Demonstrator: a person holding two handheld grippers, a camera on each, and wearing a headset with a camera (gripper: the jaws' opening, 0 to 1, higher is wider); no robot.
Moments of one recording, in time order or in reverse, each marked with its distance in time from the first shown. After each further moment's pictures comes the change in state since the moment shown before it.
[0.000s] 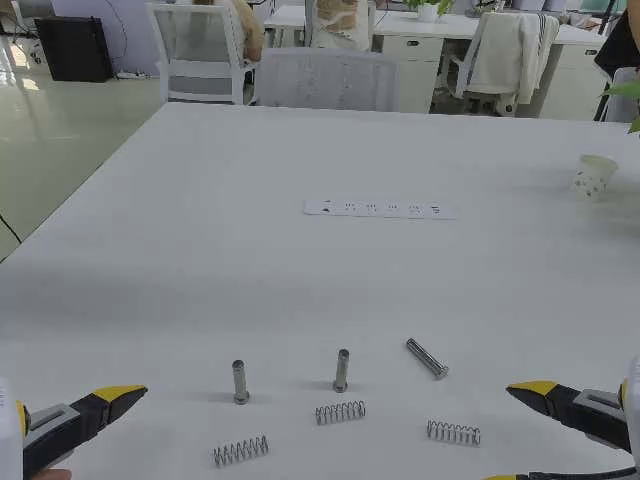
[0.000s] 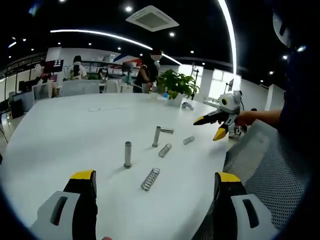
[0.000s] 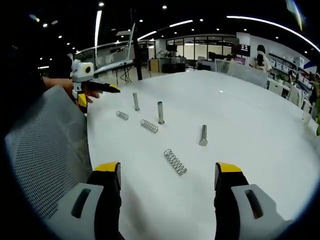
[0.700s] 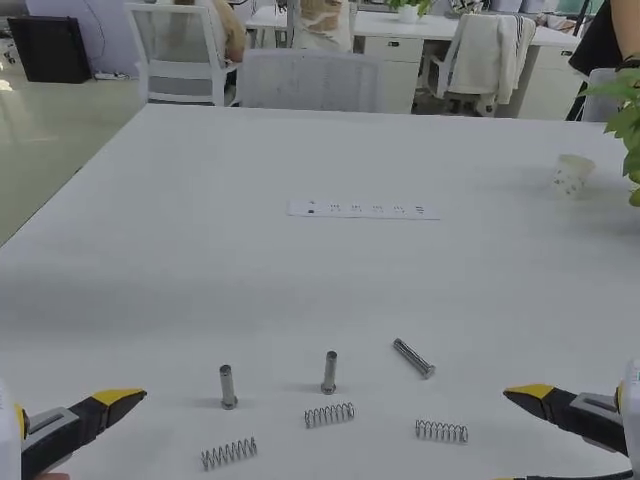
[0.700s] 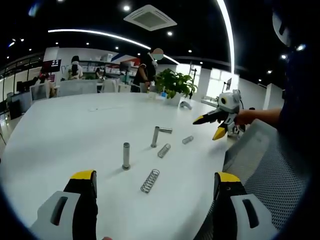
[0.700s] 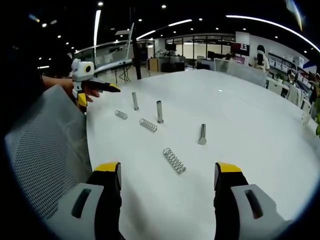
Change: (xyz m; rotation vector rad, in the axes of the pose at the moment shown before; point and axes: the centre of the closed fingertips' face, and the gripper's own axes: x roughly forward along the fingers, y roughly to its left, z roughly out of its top) left arm -0.001 -0.001 0.000 0.004 0.006 0.001; right arm 0.000 0.001 0.000 -0.006 0.009 0.009
